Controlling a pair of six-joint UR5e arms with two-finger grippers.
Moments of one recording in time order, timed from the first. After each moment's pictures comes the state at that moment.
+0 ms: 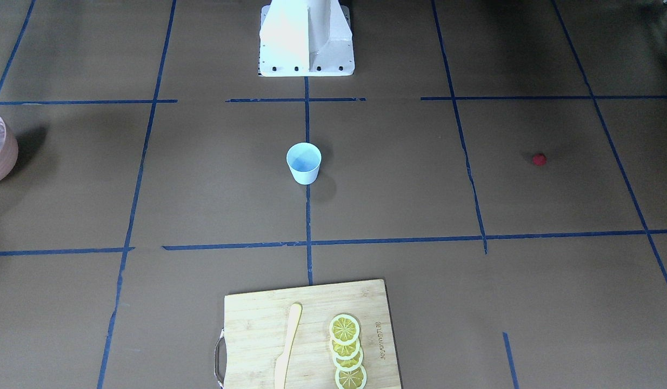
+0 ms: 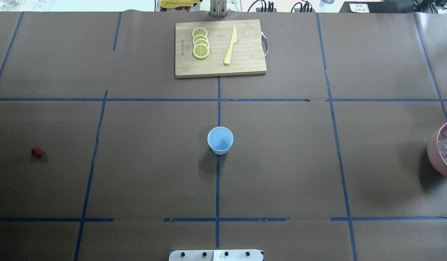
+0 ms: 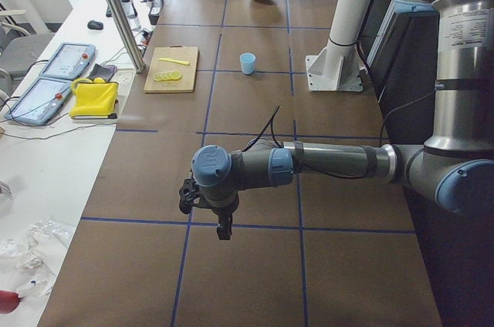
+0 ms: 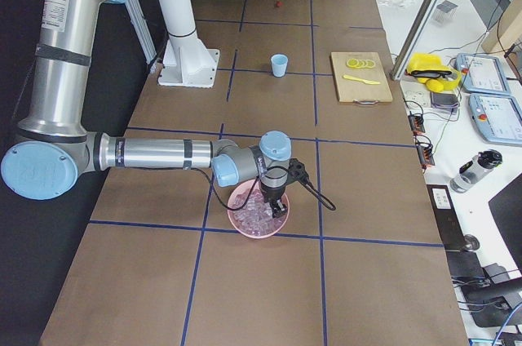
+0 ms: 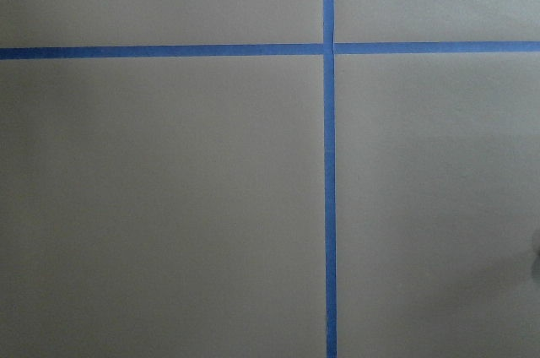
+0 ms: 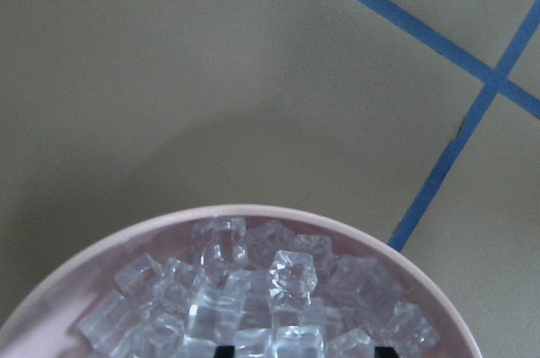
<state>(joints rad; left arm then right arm) -1.63 -1.51 -1.68 -1.40 -2.39 0.15 1.23 -1.77 1.72 -1.25 2.19 -0.10</state>
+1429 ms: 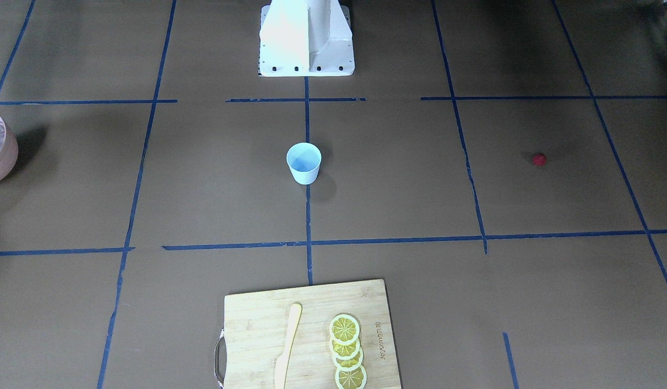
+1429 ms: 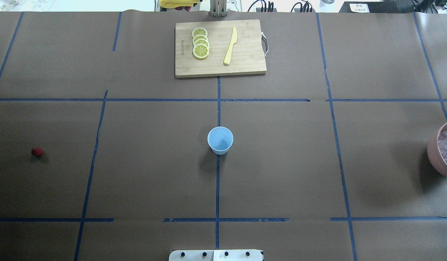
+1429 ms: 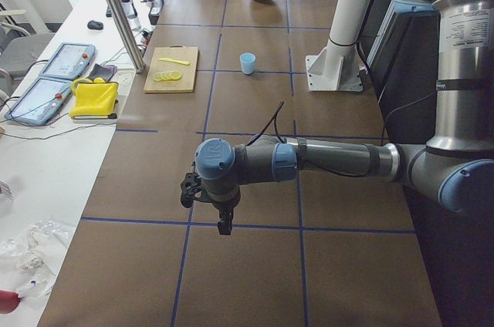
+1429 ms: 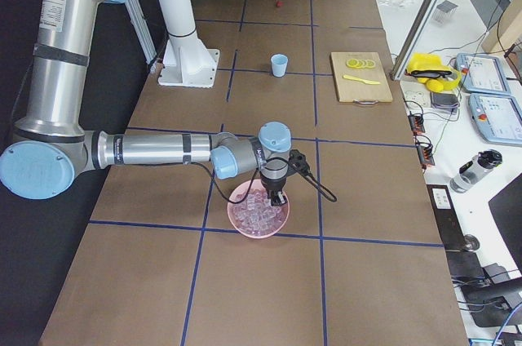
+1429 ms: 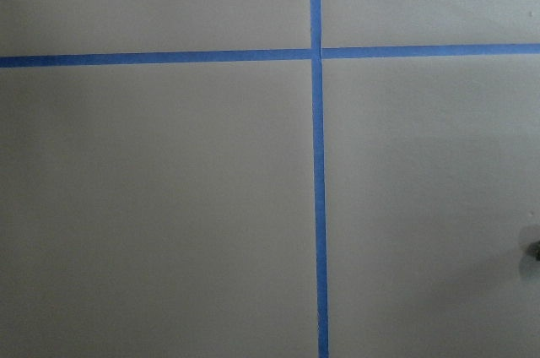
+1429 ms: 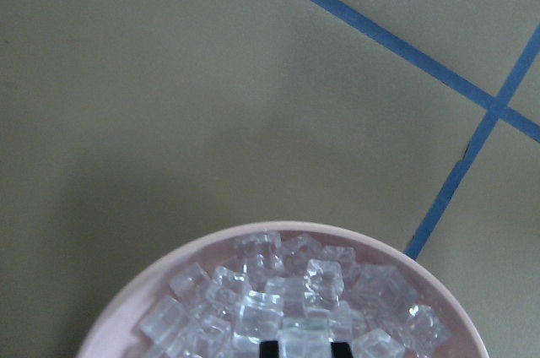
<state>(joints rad) -1.63 -1.49 -1.72 -1.40 -2.39 0.15 1.27 -1.78 1.84 -1.35 2.23 -0.10</state>
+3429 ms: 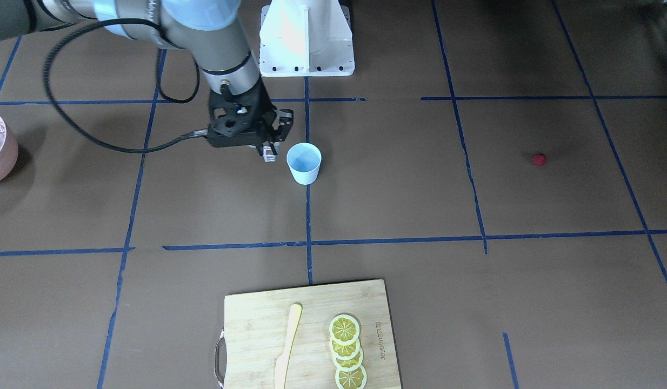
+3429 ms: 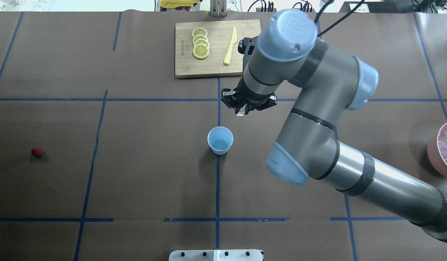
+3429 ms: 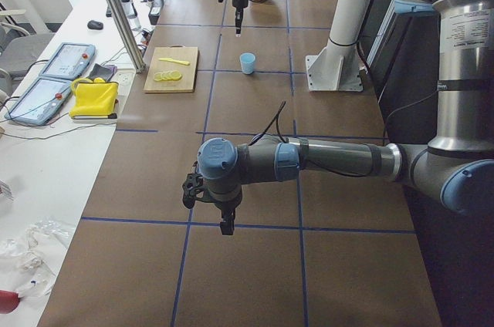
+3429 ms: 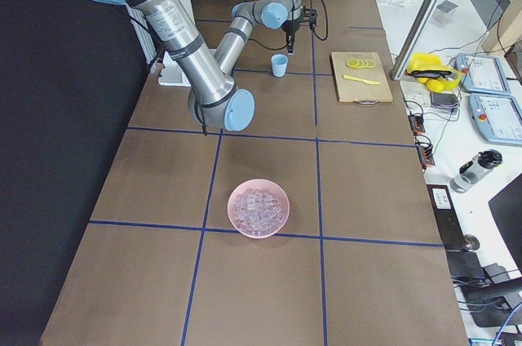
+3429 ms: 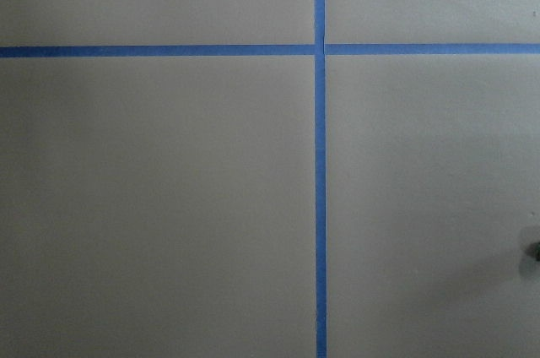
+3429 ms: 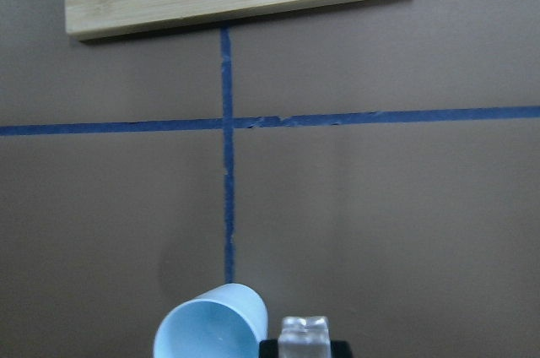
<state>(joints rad) -1.63 -1.48 -1.74 -1.40 -2.38 0.13 0.62 -0.78 1.73 -1.68 1.97 1.21</state>
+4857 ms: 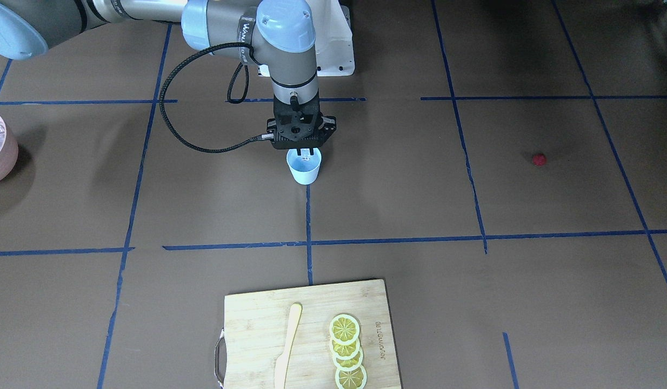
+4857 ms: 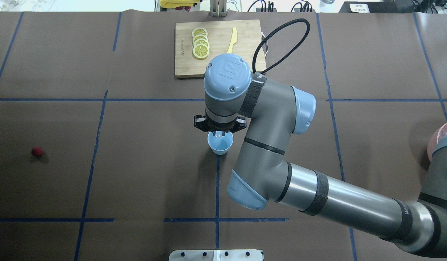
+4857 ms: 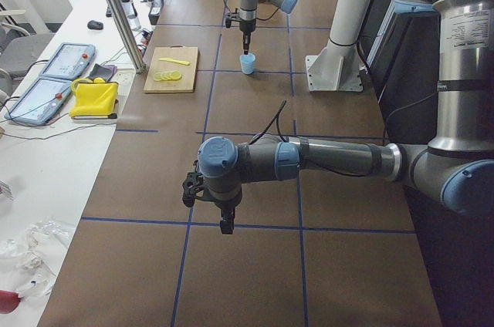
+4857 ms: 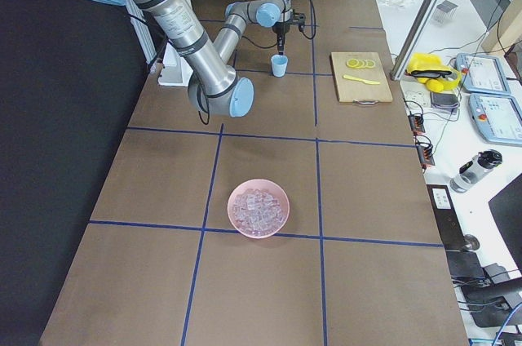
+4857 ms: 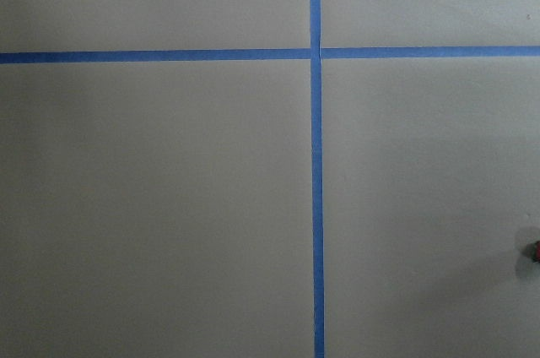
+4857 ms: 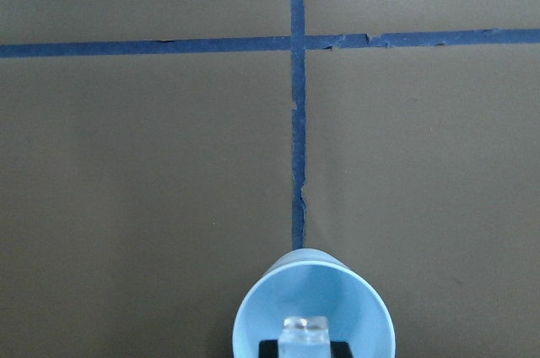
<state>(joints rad) -1.63 -1.48 -1.74 -1.40 -2.38 0.13 0.51 -0.72 1.62 -1.68 1.88 1.23</state>
